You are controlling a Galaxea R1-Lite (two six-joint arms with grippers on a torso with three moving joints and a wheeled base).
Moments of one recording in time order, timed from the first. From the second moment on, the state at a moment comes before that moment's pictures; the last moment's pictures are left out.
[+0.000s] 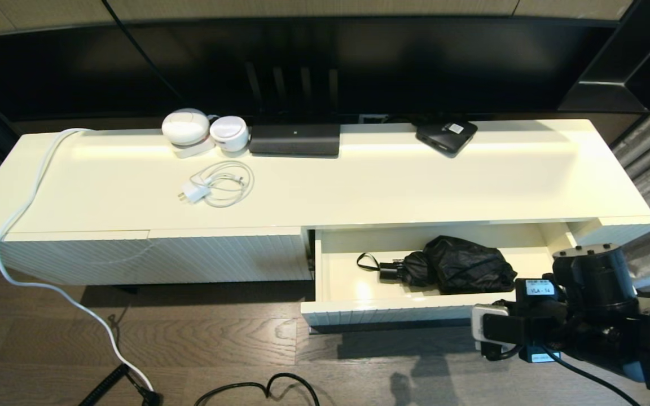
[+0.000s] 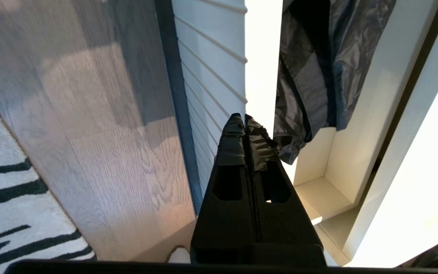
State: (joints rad) left arm 0.00 0.00 0.00 -0.05 -0.01 -0.03; right arm 0.35 1.66 -0.53 -0.49 -0.19 -1.29
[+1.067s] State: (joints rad) left arm 0.00 0.00 0.00 -0.04 -0.01 -0.03; right arm 0.35 1.30 -0.80 0.05 -0.23 -1.26
